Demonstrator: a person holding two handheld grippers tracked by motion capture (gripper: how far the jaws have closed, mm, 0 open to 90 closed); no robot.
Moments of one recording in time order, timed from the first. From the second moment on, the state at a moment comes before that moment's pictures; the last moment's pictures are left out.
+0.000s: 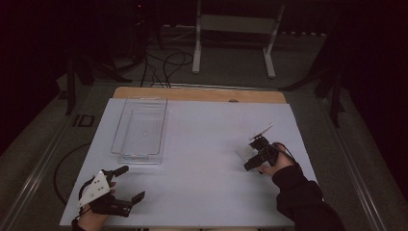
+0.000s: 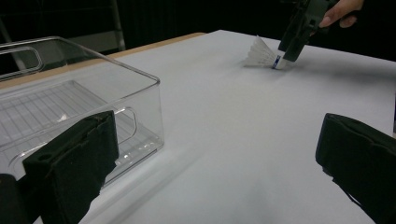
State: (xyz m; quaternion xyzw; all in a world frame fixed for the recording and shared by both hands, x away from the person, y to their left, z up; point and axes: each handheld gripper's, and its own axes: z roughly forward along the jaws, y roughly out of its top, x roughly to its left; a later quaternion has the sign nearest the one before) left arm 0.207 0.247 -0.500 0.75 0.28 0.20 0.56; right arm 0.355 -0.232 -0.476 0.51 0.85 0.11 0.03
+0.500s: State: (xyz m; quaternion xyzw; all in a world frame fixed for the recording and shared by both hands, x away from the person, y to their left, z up) left arm 0.207 0.248 -0.500 0.75 0.28 0.20 0.57; right arm 0.366 -0.224 -0.488 0.52 0.85 0.07 0.02
